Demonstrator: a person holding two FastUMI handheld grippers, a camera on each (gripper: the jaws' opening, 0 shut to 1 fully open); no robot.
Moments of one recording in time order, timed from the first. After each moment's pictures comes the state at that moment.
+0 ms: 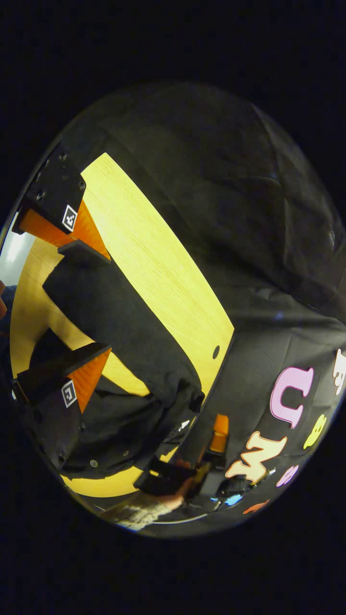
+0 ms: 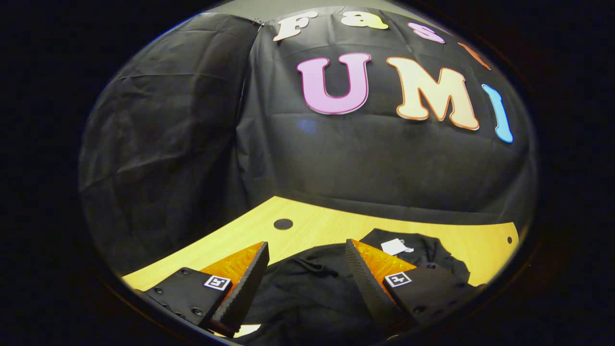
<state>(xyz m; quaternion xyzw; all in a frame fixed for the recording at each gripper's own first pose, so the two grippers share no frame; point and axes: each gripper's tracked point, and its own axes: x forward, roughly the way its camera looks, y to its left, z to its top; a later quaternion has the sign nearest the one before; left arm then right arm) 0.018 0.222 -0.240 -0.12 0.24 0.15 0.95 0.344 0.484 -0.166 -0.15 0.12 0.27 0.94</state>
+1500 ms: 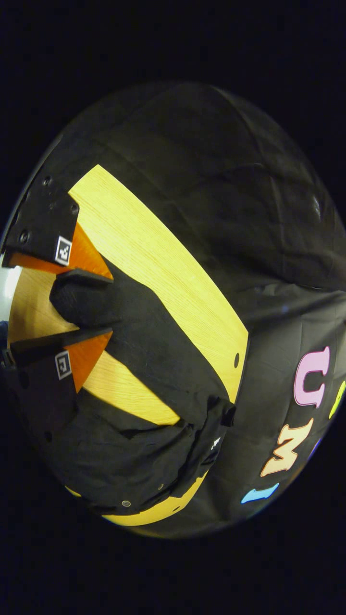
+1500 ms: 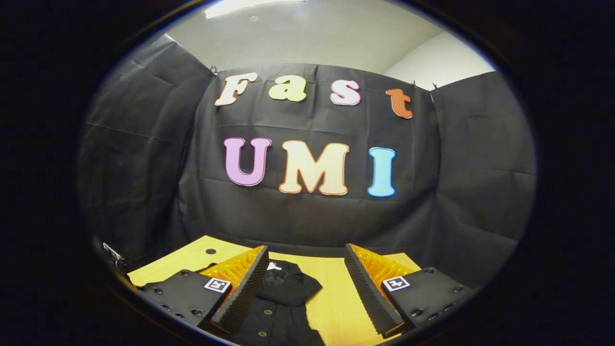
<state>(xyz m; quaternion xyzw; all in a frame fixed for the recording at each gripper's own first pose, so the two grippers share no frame) 0.017 0.236 -0.270 -0.02 0.26 0.18 0.95 0.151 0.173 0.062 -0.13 -0.01 0.07 0.99</state>
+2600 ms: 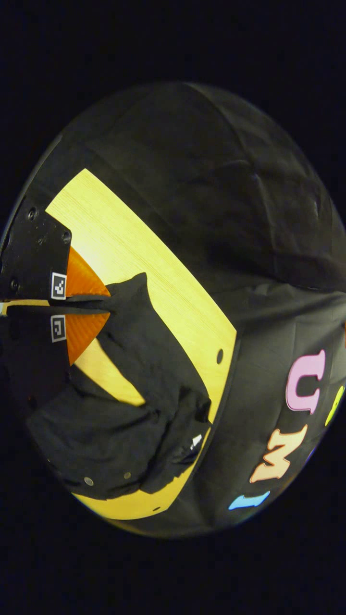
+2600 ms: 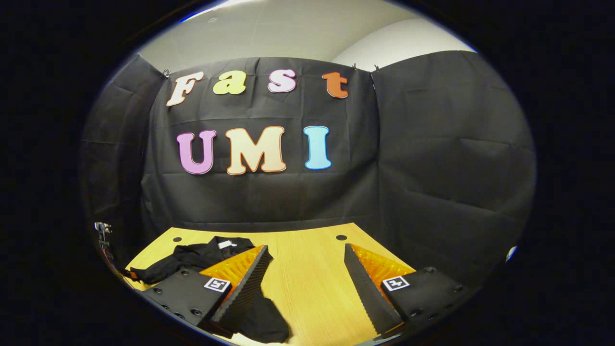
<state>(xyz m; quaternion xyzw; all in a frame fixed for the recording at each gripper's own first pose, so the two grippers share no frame) 0.058 0.191 -0.194 -0.03 0.24 0.19 0.95 0.071 0.021 0.008 -0.05 0.03 -0.03 1.00</state>
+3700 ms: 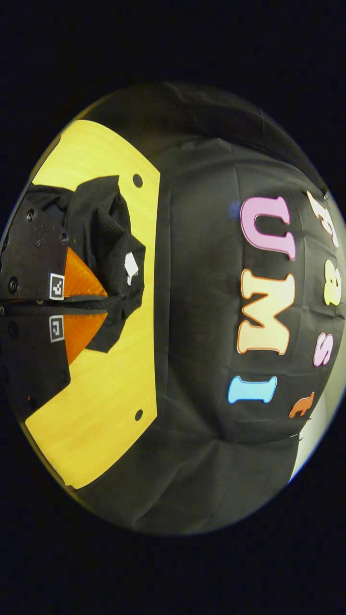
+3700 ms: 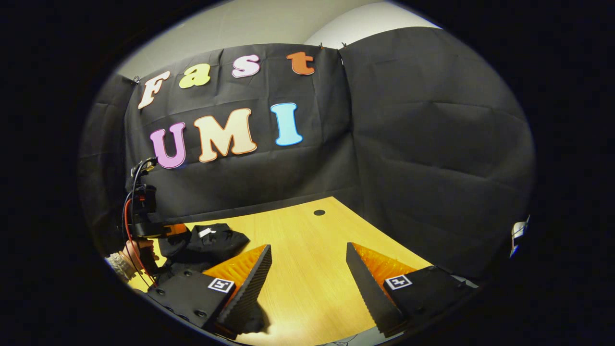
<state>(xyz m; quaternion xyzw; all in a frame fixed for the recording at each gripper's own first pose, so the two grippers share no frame) 0.247 -0.169 -0.108 0.04 0.12 -0.11 0.99 0.079 -0.073 -0.059 0.01 0.08 -0.09 0.99</state>
